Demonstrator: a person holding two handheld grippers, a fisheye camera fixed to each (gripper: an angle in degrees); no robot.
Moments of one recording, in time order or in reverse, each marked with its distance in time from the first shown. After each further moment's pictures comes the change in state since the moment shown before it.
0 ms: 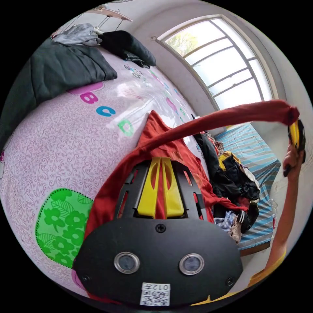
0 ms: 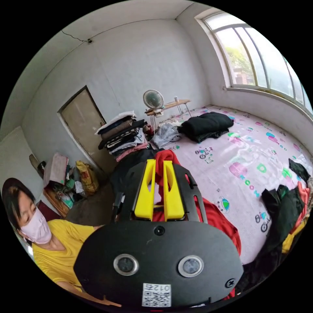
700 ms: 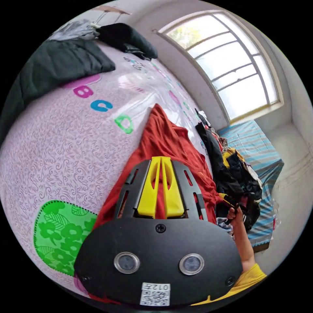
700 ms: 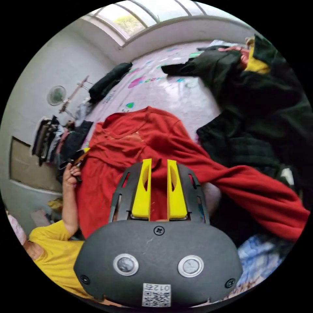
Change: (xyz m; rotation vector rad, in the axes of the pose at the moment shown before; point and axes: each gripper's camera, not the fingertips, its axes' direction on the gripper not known) left arm 0.020 0.050 0.041 -0.058 -0.018 -0.011; right arm 0.259 0.315 0.060 -0.195 0.472 0.596
